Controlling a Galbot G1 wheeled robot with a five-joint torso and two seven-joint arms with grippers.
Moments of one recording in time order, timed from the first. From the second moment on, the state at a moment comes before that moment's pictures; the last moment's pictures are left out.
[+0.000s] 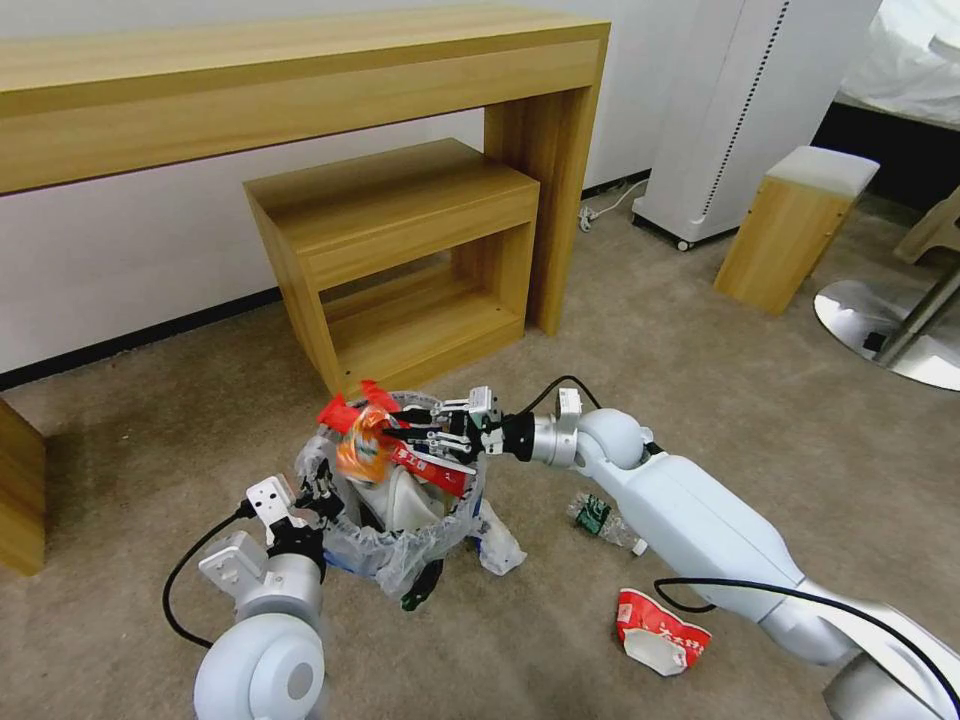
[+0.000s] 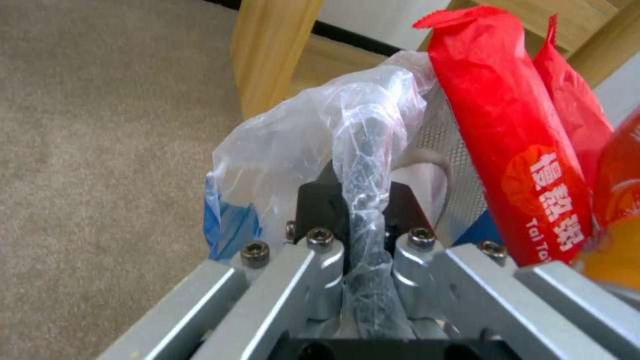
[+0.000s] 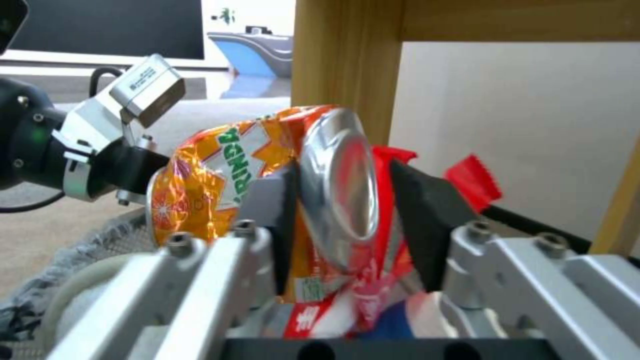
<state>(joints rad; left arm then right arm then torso) 1.52 -1.49 -0.48 -2.27 -0.58 0.36 -0.44 -0.49 1.11 -0.25 1.39 0.70 0.15 -0.94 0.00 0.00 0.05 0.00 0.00</state>
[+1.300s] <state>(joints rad) 1.50 -1.45 -0.70 -2.32 -0.76 0.41 -0.47 -1.49 0.99 0.67 2.00 0.60 0.12 -0.14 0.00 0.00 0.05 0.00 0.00</state>
